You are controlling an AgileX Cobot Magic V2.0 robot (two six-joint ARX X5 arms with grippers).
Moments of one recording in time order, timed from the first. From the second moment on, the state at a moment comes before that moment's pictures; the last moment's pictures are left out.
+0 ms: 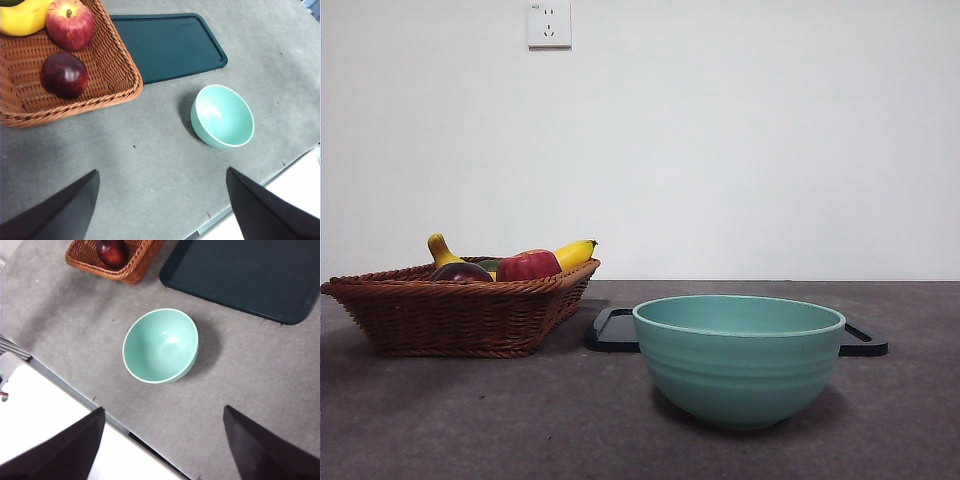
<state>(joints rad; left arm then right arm) -0.11 0.65 0.91 -1.02 0.56 0.02 0.16 0.67 0.98 -1.18 -0.55 -0.02</state>
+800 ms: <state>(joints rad) -0.19 1.00 1.10 -0.88 0.37 0.01 0.16 0.67 0.98 -1.17 -0.55 -0.02</state>
